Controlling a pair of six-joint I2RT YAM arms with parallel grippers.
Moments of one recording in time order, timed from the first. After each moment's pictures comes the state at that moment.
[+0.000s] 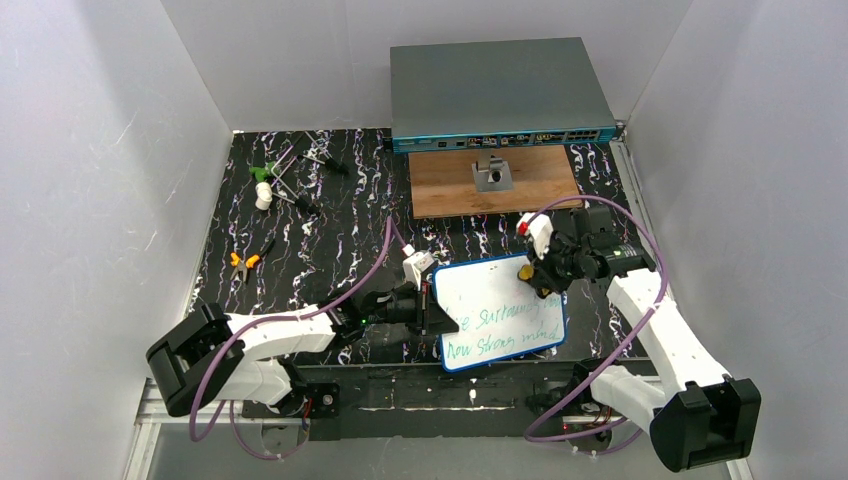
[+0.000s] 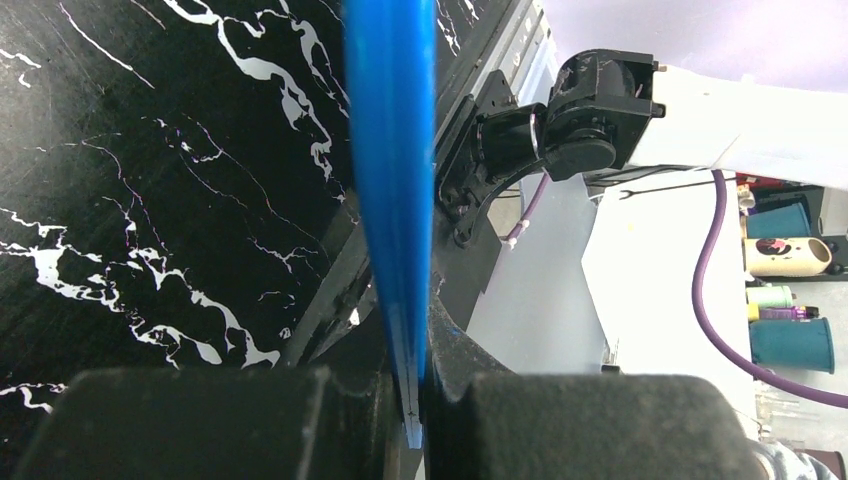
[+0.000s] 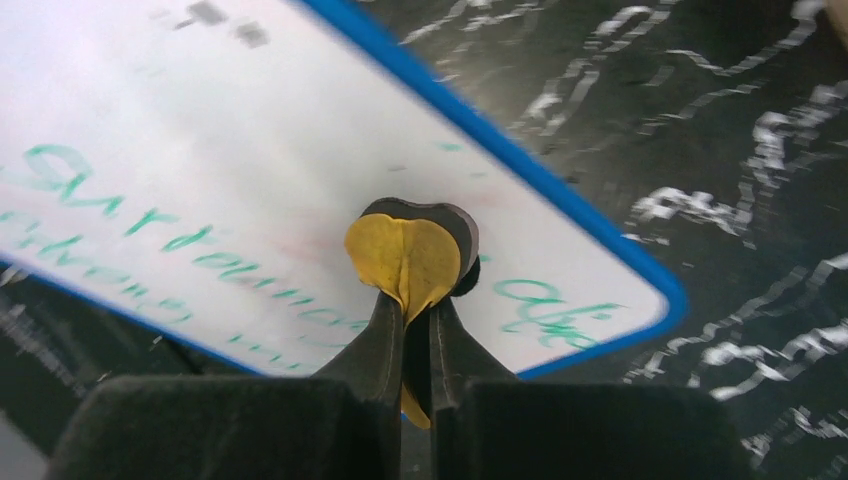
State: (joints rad) left arm -0.96 1.26 0.44 0.45 0.43 -0.82; right arm 0.24 1.03 0.85 -0.80 -0.41 -0.59
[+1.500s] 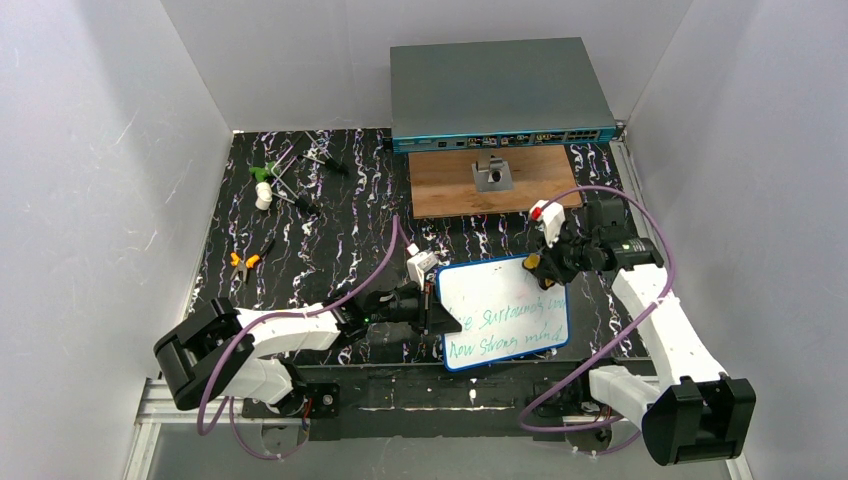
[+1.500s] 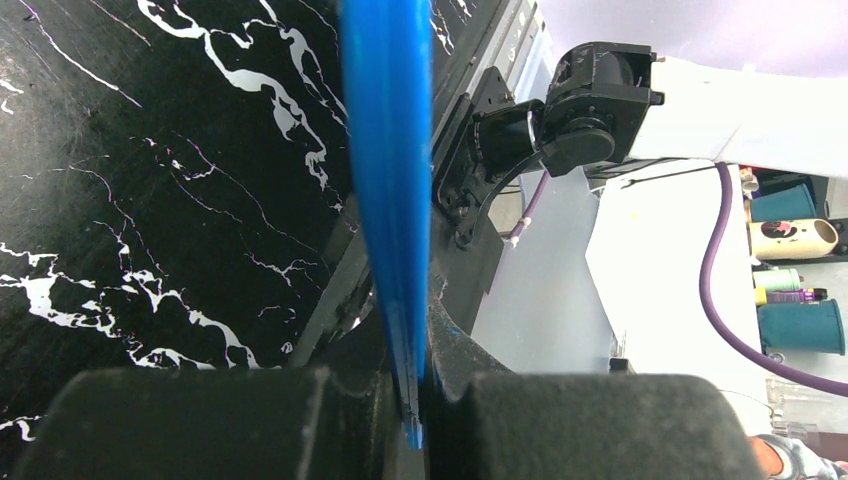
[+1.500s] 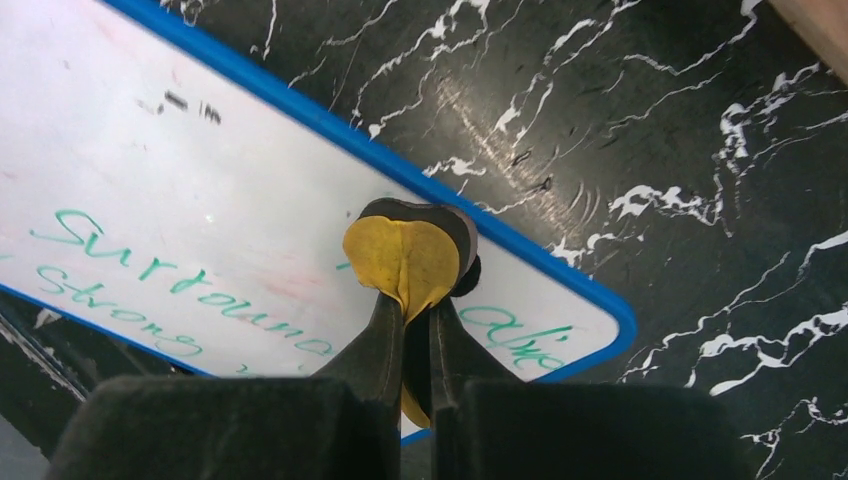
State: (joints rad) left arm -0.96 1.31 0.45 0.52 0.46 -0.79; right arm 0.15 1.05 0.88 -0.81 -0.51 -0.56
